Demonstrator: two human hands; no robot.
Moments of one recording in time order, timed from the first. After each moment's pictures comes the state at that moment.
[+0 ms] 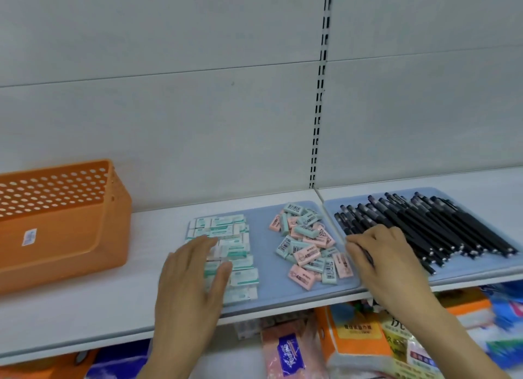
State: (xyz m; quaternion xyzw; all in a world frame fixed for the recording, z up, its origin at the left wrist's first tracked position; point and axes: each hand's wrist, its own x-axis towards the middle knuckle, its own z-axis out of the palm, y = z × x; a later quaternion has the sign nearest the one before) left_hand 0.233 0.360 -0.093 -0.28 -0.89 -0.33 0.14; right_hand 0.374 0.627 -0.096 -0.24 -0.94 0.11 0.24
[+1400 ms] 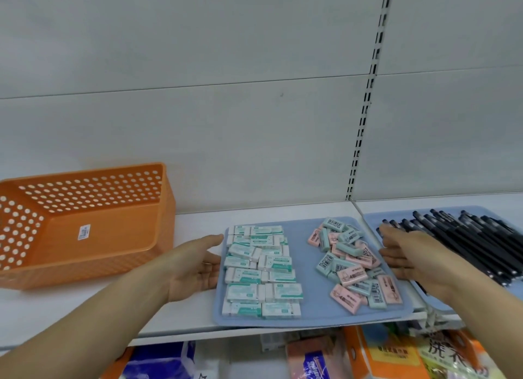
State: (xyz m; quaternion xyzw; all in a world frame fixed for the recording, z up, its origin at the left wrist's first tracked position) left_hand 0.156 0.327 -0.029 0.05 -0.74 -0.55 -0.38; right_hand 0.328 0.600 -0.026 -0.43 -0.68 0.60 0.07
